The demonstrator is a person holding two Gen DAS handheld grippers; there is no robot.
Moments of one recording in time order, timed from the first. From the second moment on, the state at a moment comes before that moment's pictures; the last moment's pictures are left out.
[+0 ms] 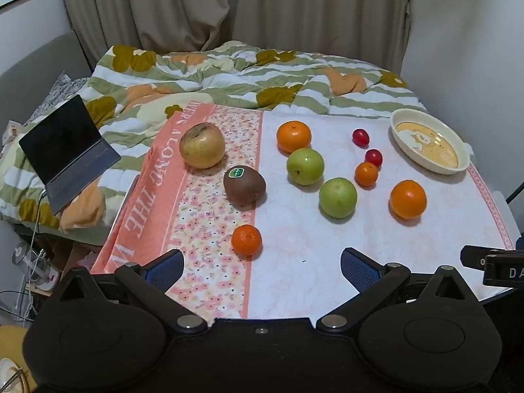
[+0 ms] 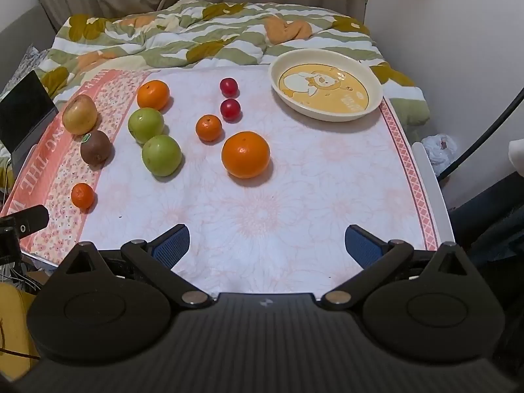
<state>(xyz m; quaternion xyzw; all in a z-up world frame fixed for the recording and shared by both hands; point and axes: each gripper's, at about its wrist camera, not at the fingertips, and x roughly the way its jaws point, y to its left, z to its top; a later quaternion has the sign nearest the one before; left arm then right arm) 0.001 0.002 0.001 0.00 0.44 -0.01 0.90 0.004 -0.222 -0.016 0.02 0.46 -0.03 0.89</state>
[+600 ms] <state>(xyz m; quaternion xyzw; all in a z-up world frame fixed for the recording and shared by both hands) 0.001 0.000 0.008 0.03 0.41 0.00 0.91 0.004 -0.220 -0.013 0.02 0.46 -0.03 0.89</state>
